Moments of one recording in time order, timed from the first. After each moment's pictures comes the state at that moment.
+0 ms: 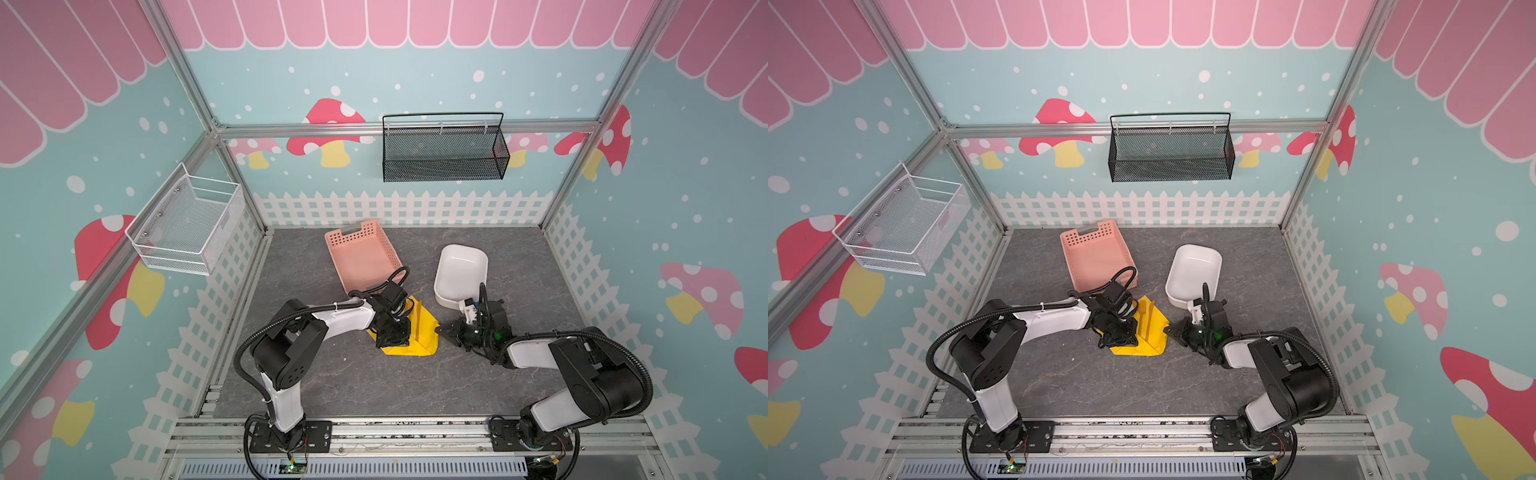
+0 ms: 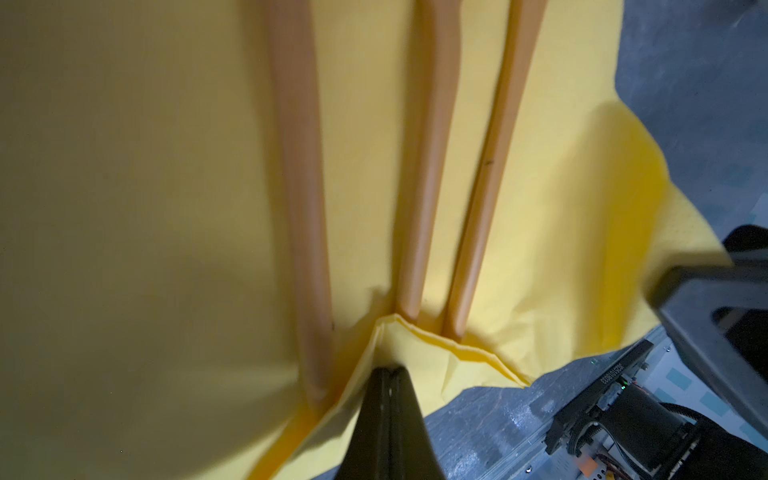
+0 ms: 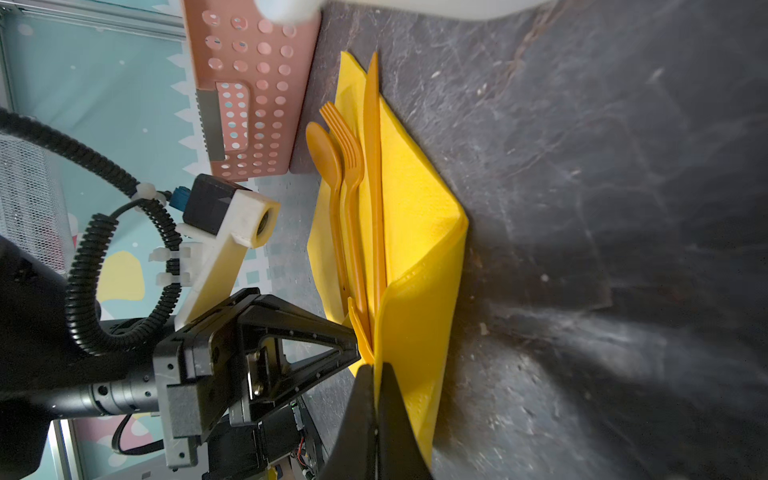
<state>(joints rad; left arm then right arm) -0.69 1.84 1.09 -0.49 0.42 -0.76 0.37 1.52 0.38 0.51 -0.64 1.03</state>
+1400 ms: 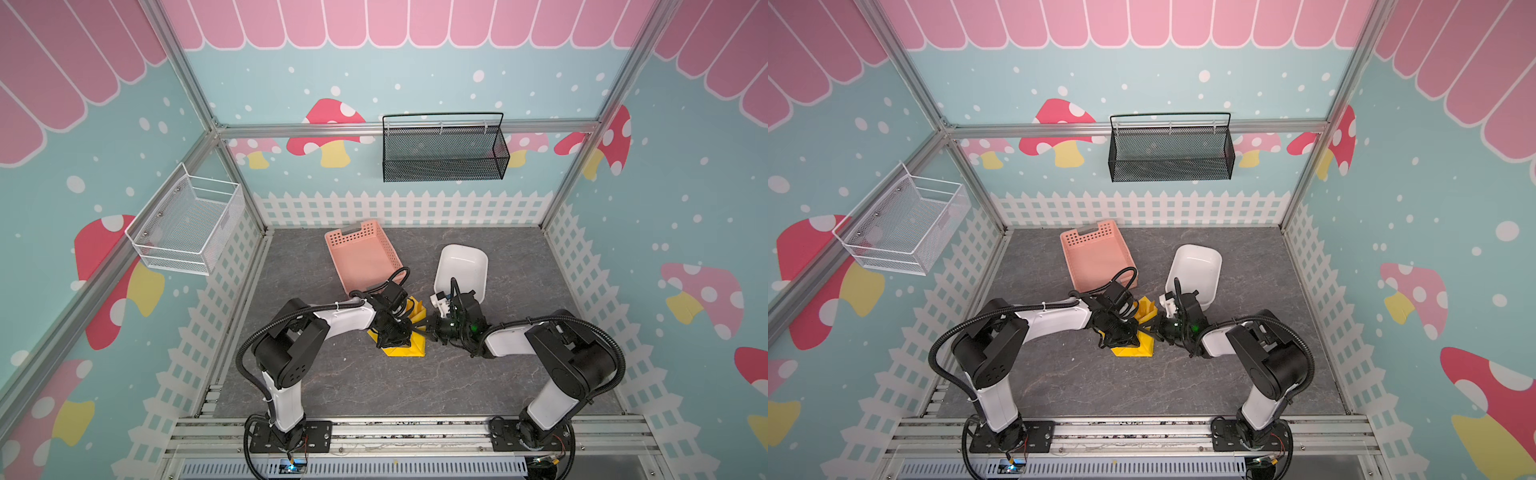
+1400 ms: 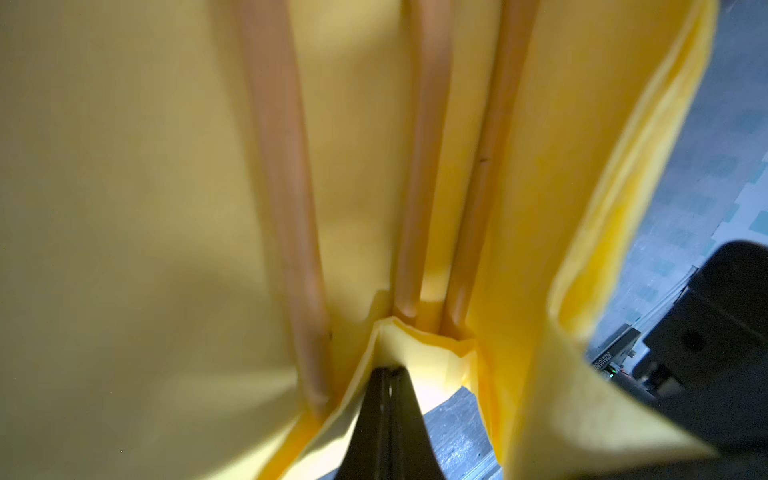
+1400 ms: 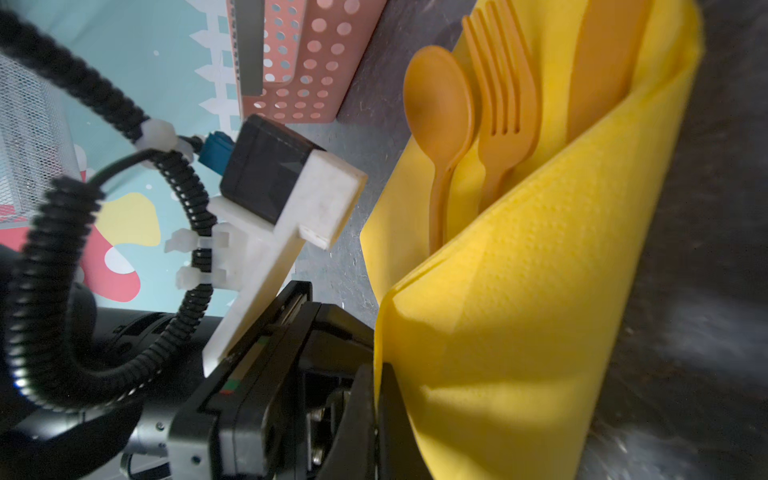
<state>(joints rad) -0.69 1.86 1.09 -0.48 0.46 -0.76 0.55 1.68 0.56 0.58 -0.66 1.09</state>
